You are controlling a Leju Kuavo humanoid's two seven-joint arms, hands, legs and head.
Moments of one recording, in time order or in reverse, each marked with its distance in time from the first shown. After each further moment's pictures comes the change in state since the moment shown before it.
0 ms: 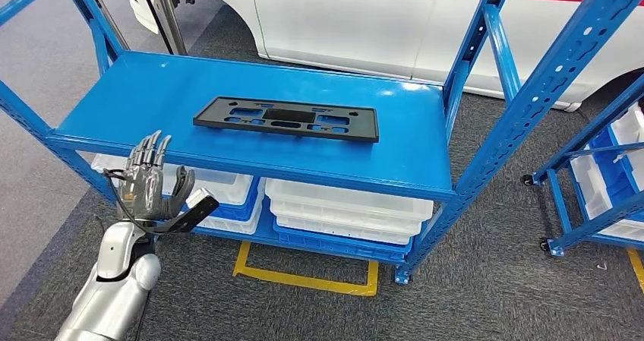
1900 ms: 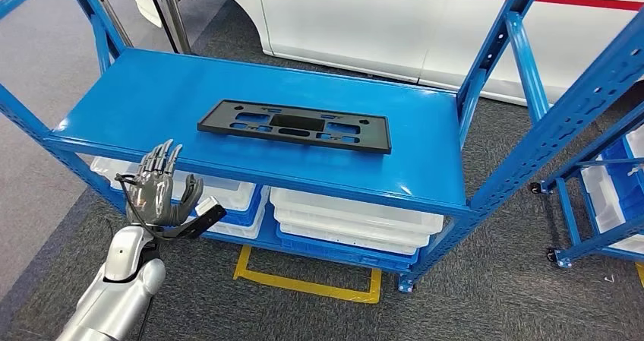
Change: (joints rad) left arm -0.013 0.023 -0.072 0.083 -0.029 0.043 0.024; right arm 0.005 -0.003 0.002 0.001 0.029 -0.006 0.010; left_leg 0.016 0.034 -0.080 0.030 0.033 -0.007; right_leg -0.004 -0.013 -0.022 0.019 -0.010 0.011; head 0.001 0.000
